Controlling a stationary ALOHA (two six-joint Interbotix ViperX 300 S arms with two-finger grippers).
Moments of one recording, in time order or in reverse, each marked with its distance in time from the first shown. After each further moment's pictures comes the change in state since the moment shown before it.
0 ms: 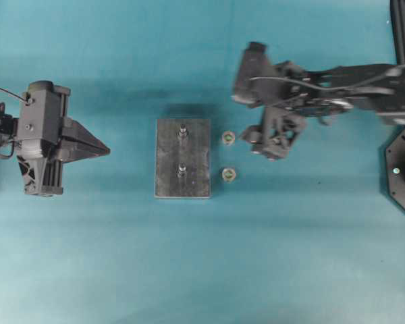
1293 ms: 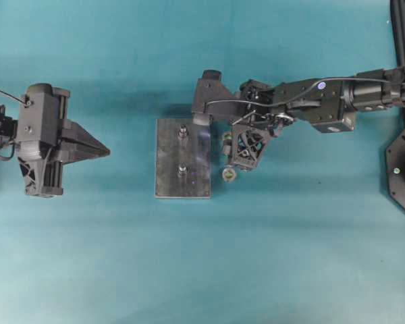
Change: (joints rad) left arm 0.003 0.006 0.035 0.000 -0.061 0.000; right arm 0.029 0.242 -0.112 0.000 0.000 -0.034
